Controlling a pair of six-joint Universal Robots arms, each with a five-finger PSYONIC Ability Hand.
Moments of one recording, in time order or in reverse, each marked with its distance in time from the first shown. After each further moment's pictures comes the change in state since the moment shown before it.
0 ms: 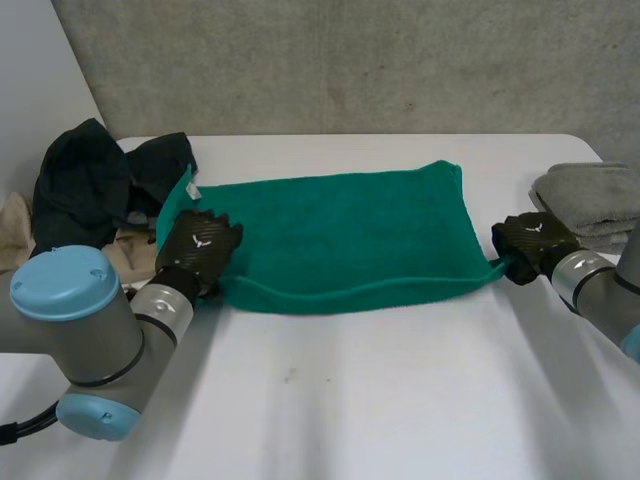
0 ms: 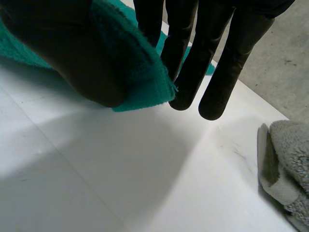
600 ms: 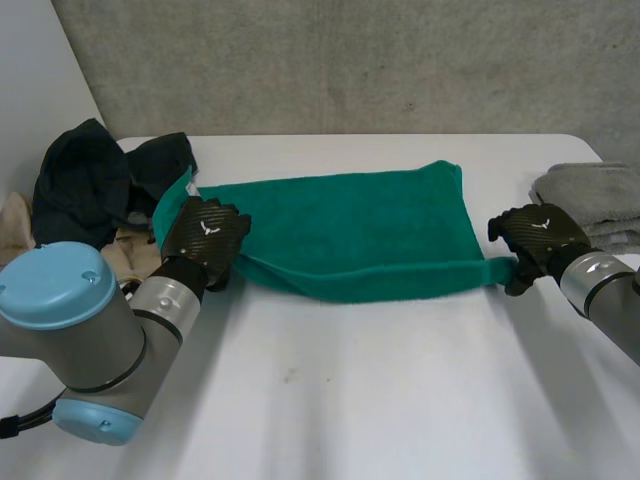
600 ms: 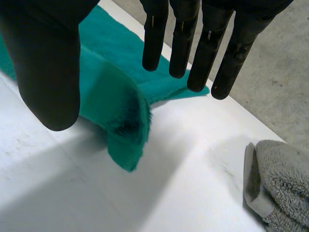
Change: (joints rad) left arm -0.051 0.079 -0.009 0.002 -0.008 0.000; right arm 0.007 -0.169 0.161 -0.035 -0.003 0.009; left_hand 0.632 0.683 0.672 0.691 0.645; right_hand -0.520 -0.624 -0.628 -0.637 -0.600
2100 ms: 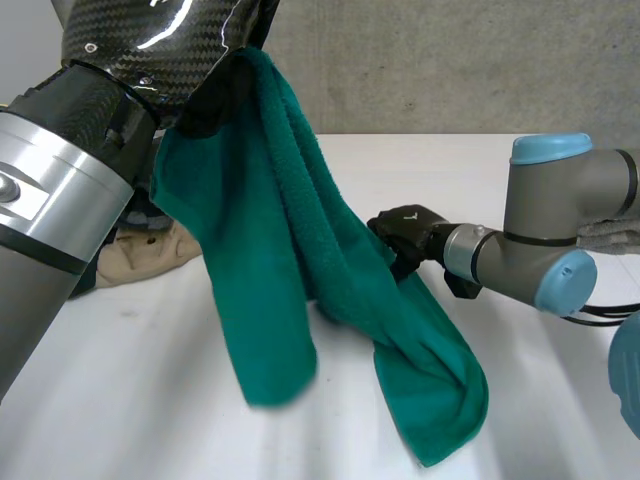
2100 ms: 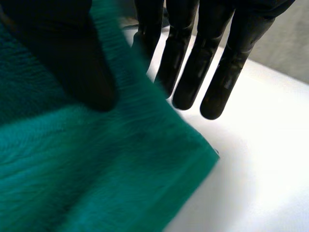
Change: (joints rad) left arm -0.094 0.530 0.174 -0.185 0.193 -0.114; right arm 0.305 0.413 -0.759 0.510 -0.135 0.207; left_hand 0.000 -0.001 -0.001 0.000 0.000; right_hand 0.360 0.307 0.289 0.299 0.272
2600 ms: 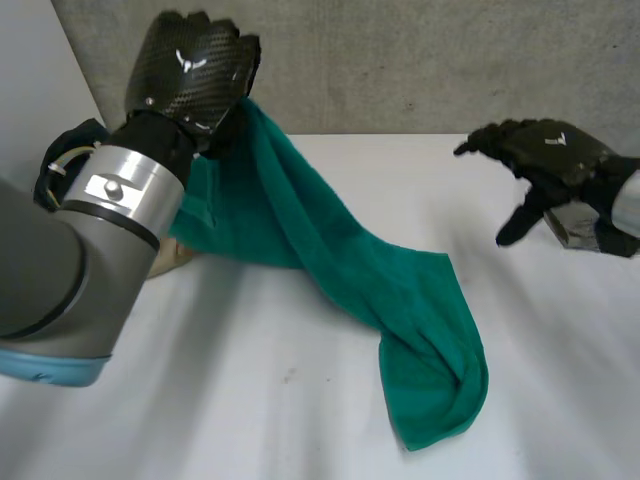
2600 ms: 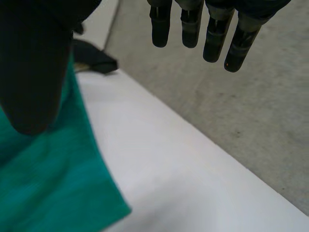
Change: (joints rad) left arm -0.001 -0.234 0.054 0.075 -0.172 0.000; right arm -0.337 -0.616 0.484 -0.103 -0.201 -0.063; left_hand 0.000 0.000 0.000 0.000 0.000; right_hand -0.630 -0.641 -0.630 -0.619 -0.595
